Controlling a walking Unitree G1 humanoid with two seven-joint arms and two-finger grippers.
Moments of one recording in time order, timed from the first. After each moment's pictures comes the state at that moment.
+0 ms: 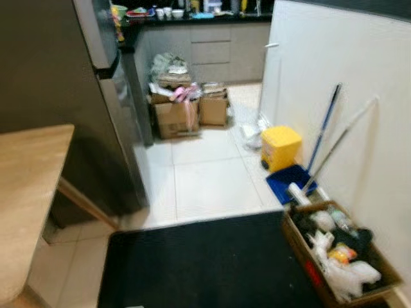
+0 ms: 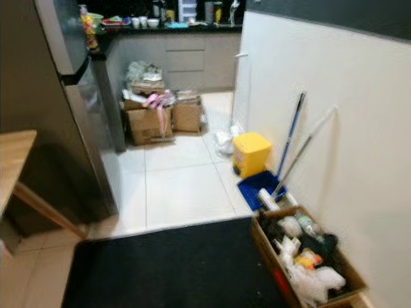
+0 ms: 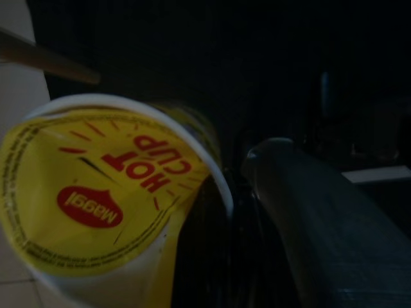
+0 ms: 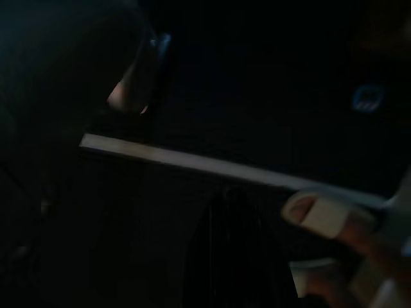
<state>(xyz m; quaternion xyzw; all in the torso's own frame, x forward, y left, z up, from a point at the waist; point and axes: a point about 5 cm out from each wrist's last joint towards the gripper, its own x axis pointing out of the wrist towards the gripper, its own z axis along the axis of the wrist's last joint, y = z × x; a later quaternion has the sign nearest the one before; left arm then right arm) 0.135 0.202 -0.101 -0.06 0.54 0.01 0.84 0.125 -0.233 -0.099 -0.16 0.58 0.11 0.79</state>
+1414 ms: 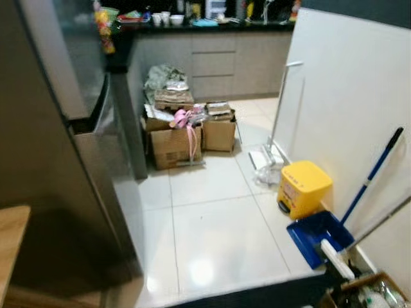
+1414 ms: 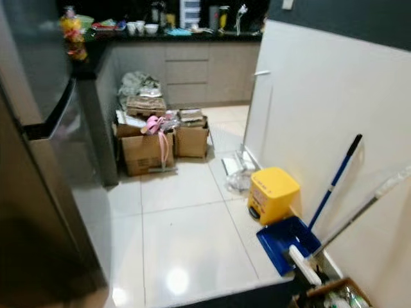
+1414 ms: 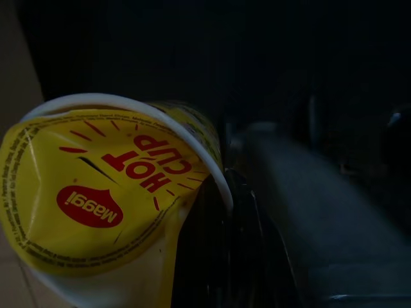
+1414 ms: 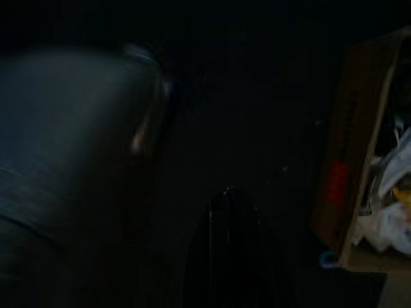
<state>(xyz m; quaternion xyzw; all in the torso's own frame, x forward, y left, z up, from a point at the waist) 0.133 0.200 -0.102 -0.07 0.54 0.01 0.84 0.137 -0.215 -0.098 -0.13 0.56 0.12 0.81</state>
